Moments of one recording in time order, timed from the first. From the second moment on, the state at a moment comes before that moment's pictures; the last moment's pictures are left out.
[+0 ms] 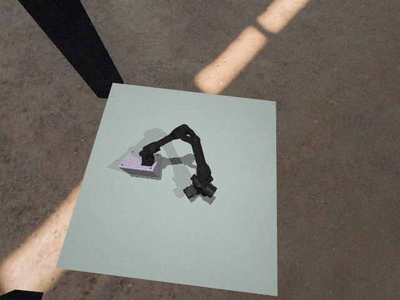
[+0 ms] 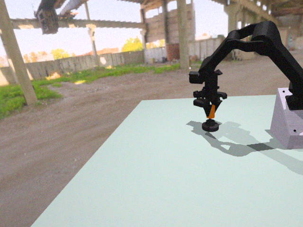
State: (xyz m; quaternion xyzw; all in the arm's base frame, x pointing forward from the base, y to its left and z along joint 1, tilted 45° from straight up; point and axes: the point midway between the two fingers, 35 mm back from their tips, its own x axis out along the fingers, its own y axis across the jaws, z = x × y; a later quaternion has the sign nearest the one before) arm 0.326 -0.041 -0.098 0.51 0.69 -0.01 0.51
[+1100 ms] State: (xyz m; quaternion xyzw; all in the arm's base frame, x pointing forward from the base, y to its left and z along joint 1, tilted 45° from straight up) arm 0.325 -0.039 -0.100 0.54 0.69 -0.05 0.47
